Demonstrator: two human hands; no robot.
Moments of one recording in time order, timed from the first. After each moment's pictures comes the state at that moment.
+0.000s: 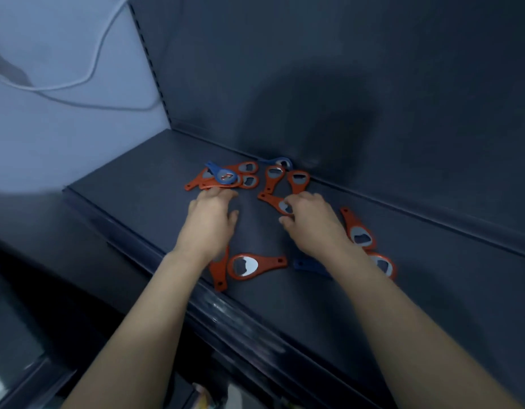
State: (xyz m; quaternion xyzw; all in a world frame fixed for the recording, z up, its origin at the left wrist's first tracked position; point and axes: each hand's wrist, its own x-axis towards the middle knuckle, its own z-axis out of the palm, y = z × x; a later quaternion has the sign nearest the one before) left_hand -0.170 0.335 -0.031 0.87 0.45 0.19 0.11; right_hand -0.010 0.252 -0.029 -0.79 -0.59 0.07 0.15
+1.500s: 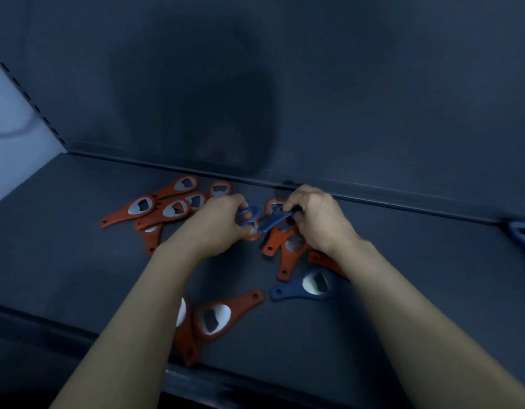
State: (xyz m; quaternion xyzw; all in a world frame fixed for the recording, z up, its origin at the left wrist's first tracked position) left_hand -0.080 0.379 -0.029 0.93 0.26 0.04 0.27; right_hand 0.062 0.250 -0.049 -0.83 -0.49 0.06 0.24
